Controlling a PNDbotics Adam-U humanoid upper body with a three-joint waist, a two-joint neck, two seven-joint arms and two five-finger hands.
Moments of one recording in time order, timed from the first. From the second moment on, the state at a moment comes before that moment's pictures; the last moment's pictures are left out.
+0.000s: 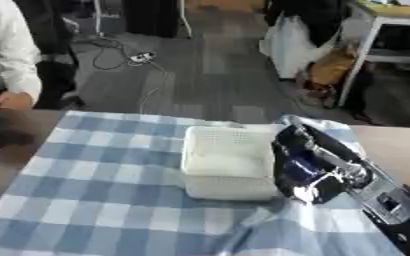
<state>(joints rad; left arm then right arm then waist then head) -0.41 0.34 -0.18 -1.98 -0.08 -0.17 0.31 -0.73 -0.71 0.25 -1.40 0.05 -0.85 0.27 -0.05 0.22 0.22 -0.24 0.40</state>
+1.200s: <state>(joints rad) -0.47 0.31 -0.18 -1.98 -0.08 -0.17 0.30 -0.93 -0.65 0.20 -1.21 0.09 -0.85 0.27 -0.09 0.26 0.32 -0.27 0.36</state>
